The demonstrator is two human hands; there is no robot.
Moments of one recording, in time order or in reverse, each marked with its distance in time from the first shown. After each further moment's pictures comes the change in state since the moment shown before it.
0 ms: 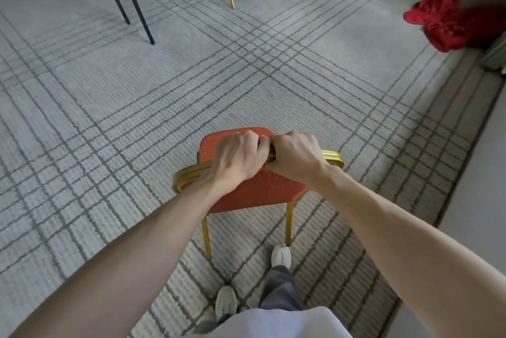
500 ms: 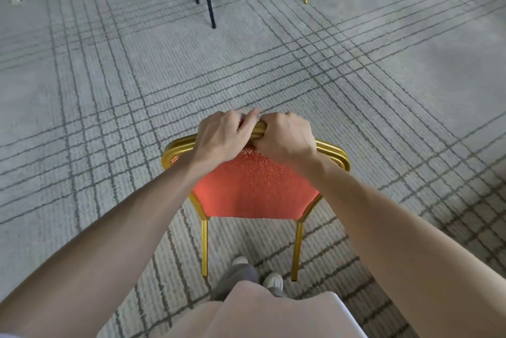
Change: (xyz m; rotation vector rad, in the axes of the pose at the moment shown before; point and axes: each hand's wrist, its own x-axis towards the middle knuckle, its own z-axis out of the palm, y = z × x) left_hand 0.150 -0.030 -0.014 -0.072 0.123 -0.396; right_hand 0.190 0.053 -0.006 0.218 -0.056 -0.147
